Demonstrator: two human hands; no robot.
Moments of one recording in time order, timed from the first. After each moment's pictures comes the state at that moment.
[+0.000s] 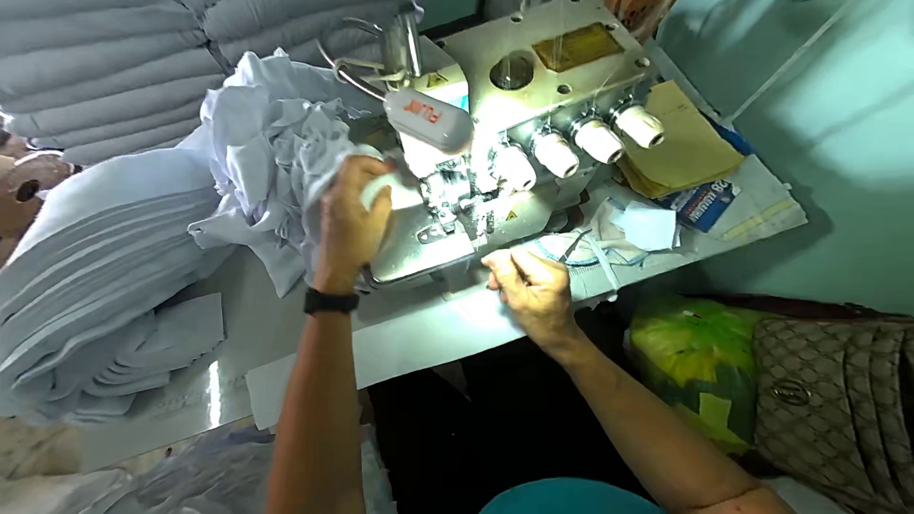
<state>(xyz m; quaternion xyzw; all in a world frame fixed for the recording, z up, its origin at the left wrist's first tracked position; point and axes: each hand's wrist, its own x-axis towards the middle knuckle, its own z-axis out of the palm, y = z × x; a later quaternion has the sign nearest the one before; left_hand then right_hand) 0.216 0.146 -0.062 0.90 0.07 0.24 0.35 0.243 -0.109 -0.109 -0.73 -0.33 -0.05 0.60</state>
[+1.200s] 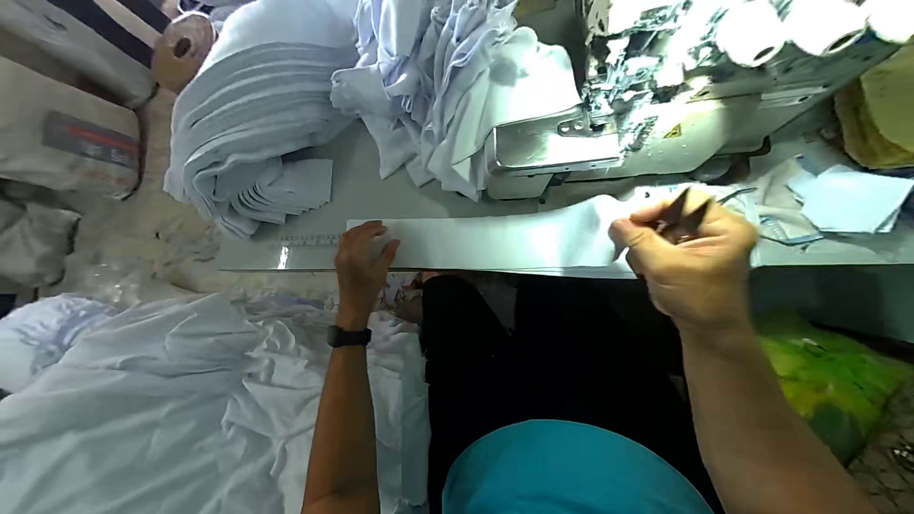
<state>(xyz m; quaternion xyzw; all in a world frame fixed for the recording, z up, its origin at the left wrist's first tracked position) -0.036 0.130 -0.133 0.91 0.27 0.23 0.23 0.226 -0.145 -0.088 -0.68 -0.33 0.10 0.64</state>
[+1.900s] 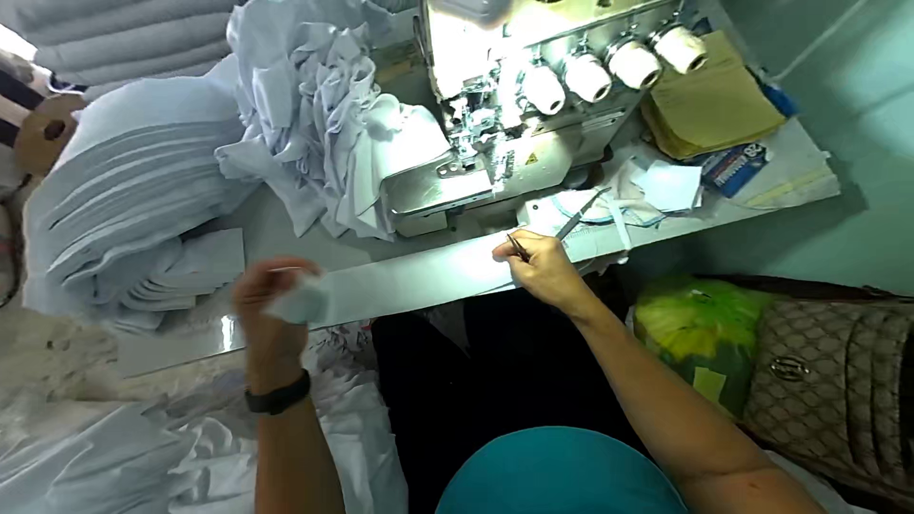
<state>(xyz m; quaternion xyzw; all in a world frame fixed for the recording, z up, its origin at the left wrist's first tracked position) 0.015 0.142 -0.081 0.74 0.12 0.32 0.59 0.237 -0.141 -0.142 -0.77 -0.39 0.11 0.48</state>
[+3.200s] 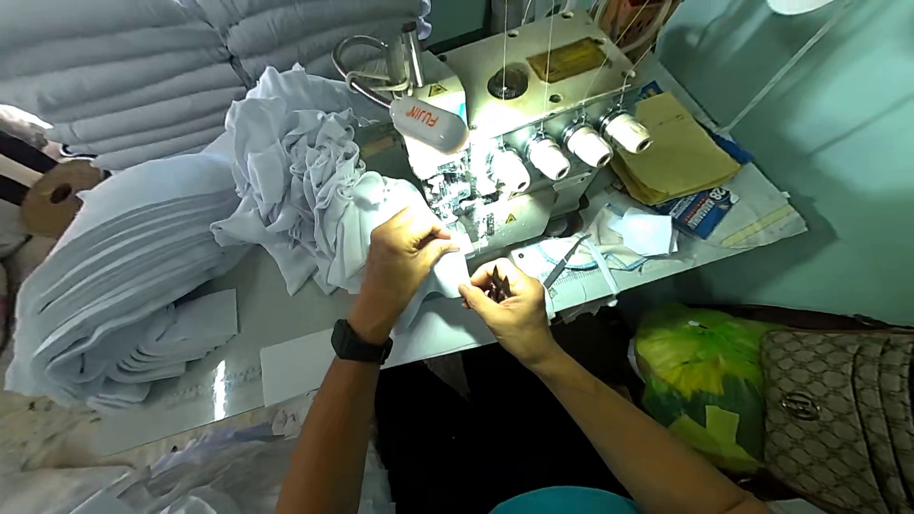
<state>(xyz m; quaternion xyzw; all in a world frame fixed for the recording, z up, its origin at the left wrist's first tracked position) 0.174 0.079 -0.052 0.91 -0.06 0.28 0.31 0.217 -0.093 -0.116 -0.66 -0.28 0.04 0.70</state>
